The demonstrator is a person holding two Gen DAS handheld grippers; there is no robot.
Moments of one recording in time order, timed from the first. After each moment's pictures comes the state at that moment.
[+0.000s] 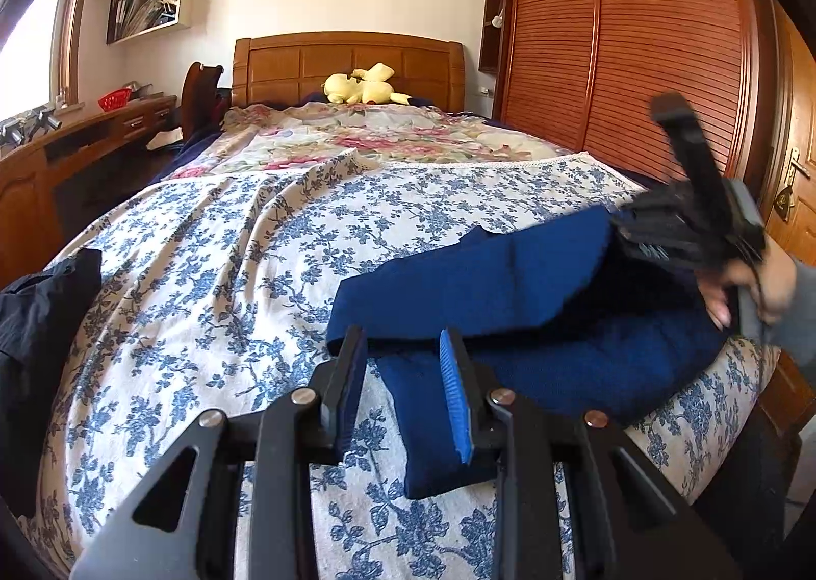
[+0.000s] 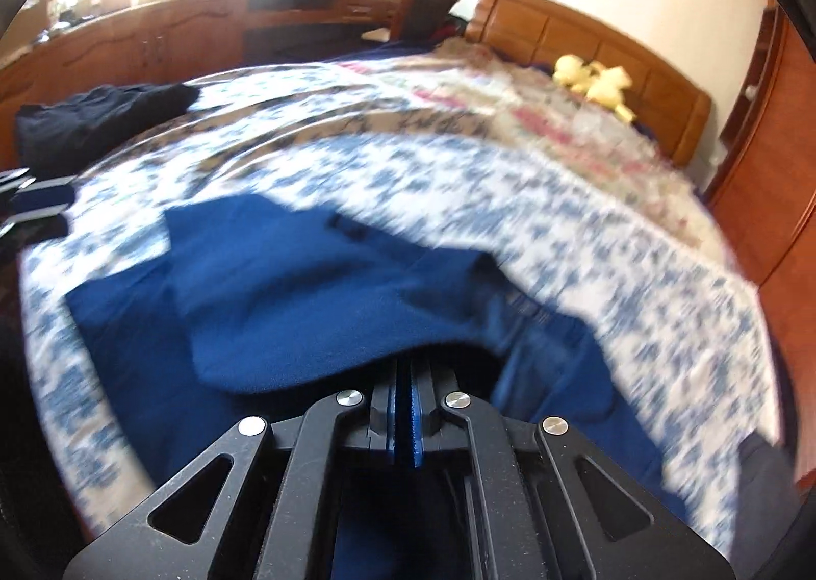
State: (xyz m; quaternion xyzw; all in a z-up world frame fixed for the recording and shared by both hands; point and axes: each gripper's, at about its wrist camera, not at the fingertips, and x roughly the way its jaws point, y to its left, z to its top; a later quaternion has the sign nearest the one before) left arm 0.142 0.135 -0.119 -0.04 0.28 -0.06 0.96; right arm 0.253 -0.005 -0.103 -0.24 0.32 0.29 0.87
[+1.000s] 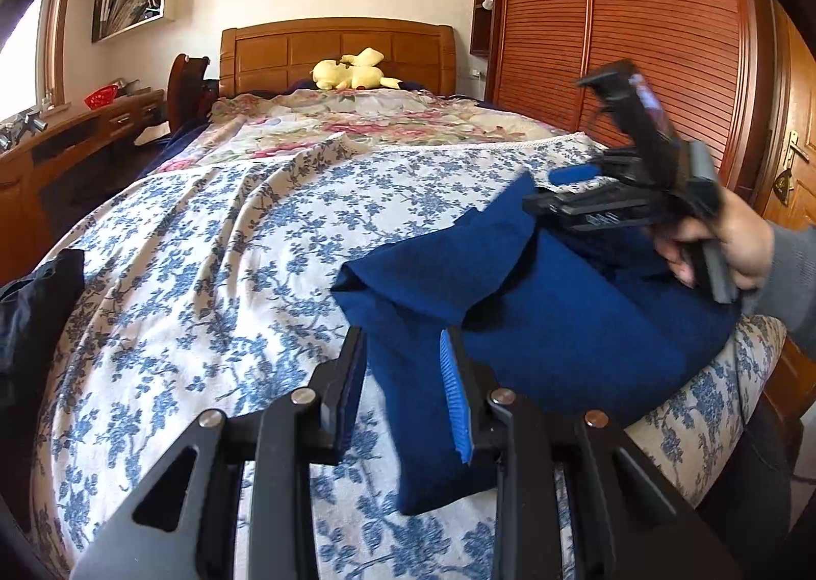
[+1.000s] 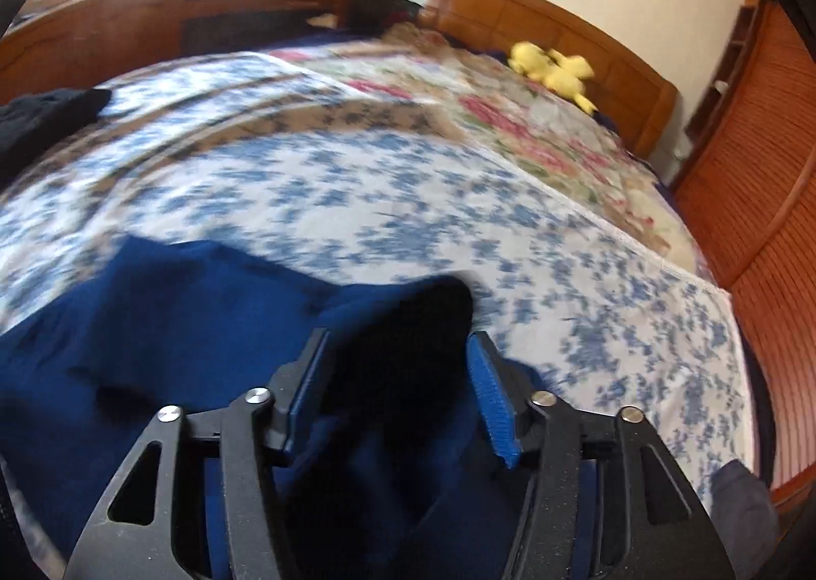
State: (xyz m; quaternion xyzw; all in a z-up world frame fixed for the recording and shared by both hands) left arm 0.157 0.131 -0.131 -0.02 0.29 -0.06 0.95; right arm 0.318 0.010 -0.114 -0.25 0.33 0.24 0.88
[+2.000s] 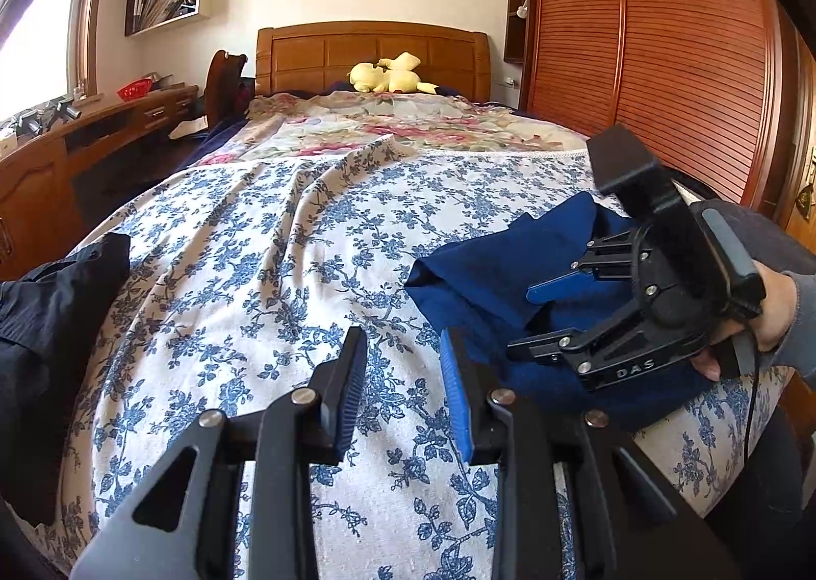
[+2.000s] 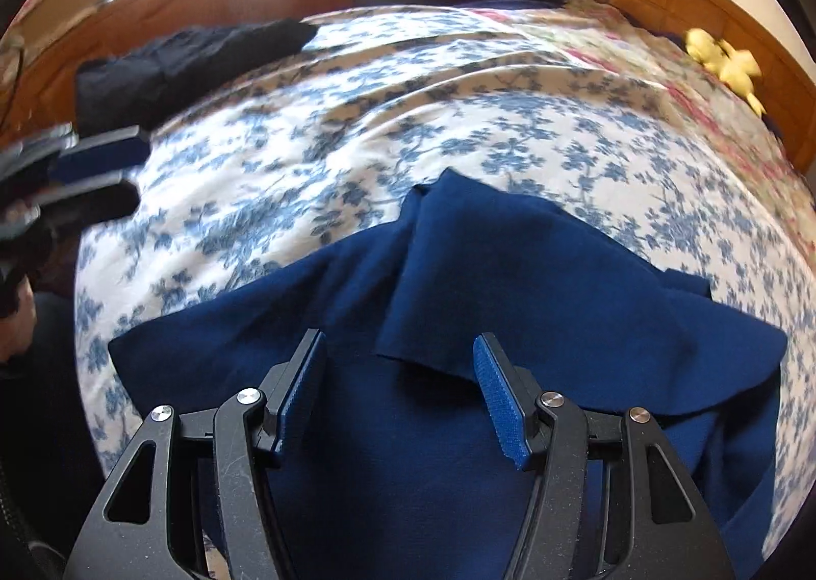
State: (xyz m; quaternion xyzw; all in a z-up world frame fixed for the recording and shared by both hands) left arm 0.148 0.174 -0.133 -0.03 0.29 -0.02 0.96; right arm 0.243 0.112 -0.163 -0.26 0.40 0.42 0.77
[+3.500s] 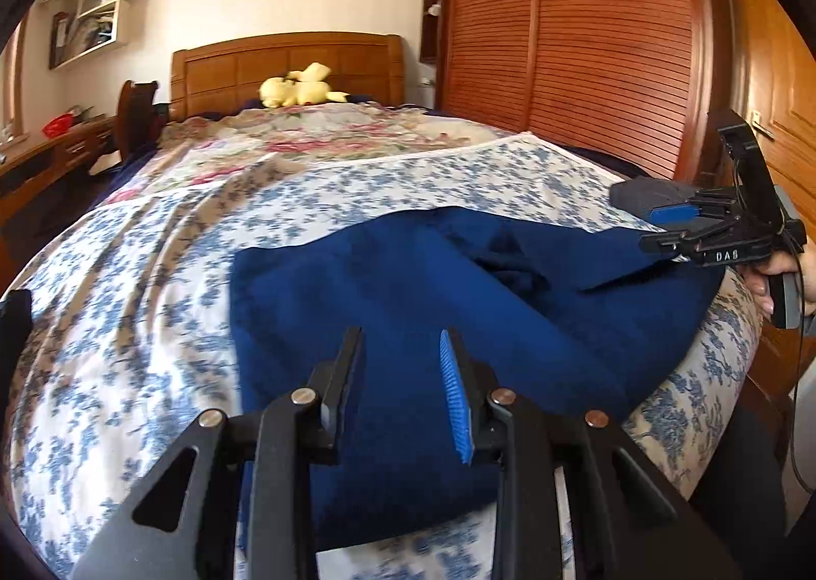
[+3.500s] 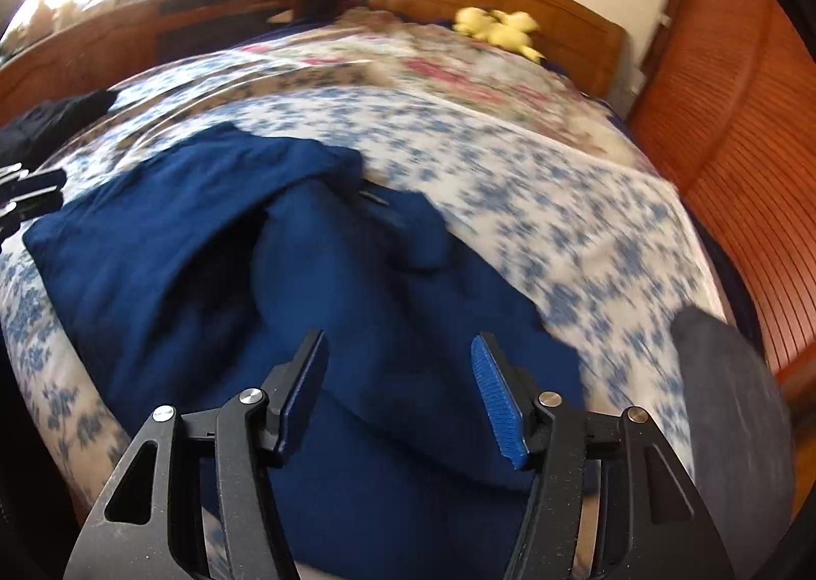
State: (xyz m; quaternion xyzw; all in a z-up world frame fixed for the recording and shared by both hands) left arm 0.175 0.058 -0.128 0.00 0.28 -0.13 0.95; right arm 0.231 -0.161 -0.105 -0.19 0.37 0.18 0.89
